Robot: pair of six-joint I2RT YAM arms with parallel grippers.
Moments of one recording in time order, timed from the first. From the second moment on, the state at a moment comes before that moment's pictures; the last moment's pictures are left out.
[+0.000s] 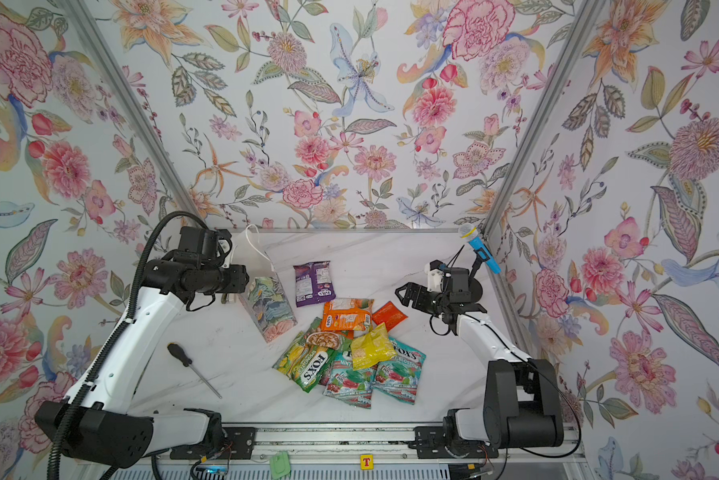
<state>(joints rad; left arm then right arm) -0.18 1.32 1.43 -1.04 -0.02 -0.14 0.07 1.38 0.78 -0.15 -0.52 0.38</state>
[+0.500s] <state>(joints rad) -0.16 1.32 1.43 -1.04 0.01 -0.11 0.08 1.38 0.80 -0.15 -0.52 0.41</state>
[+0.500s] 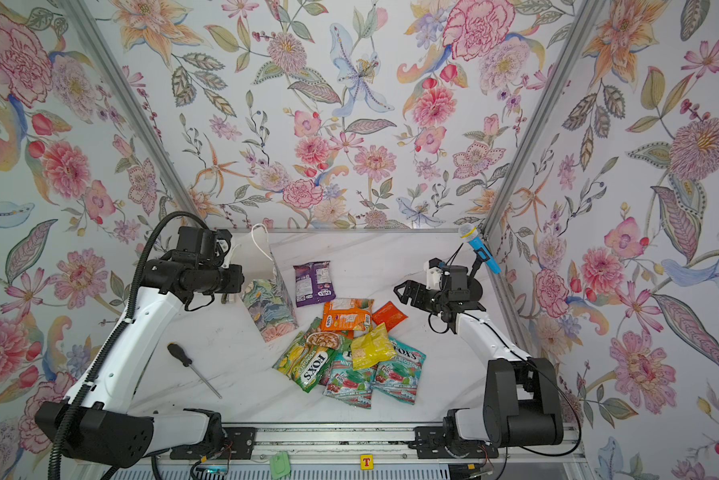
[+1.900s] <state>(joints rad) -0.13 1.22 1.34 -1.01 0.08 0.02 0.34 1.05 0.57 -0.45 -0.48 0.62</state>
